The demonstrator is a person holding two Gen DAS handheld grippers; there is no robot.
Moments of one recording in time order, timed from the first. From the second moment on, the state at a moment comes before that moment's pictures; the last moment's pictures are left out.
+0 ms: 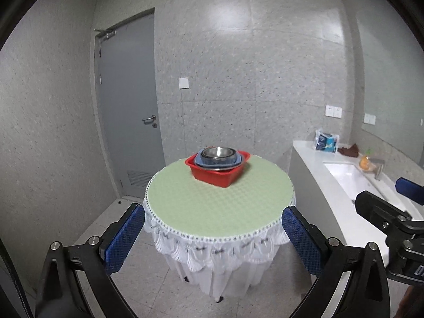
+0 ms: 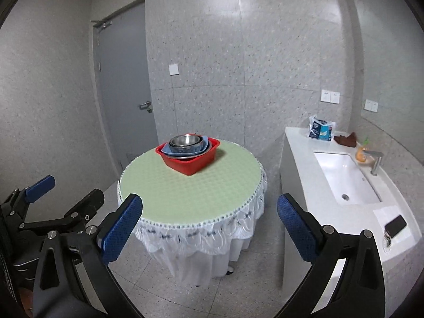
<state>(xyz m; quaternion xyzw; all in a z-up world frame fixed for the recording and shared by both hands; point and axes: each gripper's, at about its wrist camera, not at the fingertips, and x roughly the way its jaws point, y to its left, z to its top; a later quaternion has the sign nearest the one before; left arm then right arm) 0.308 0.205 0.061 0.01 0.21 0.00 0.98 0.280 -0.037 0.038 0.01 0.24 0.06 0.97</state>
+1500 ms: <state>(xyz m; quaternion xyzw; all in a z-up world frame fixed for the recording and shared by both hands) -0.144 0.246 0.023 -0.01 0.15 0.04 0.99 -0.035 -0.028 0.001 0.01 0.16 0.08 0.98</state>
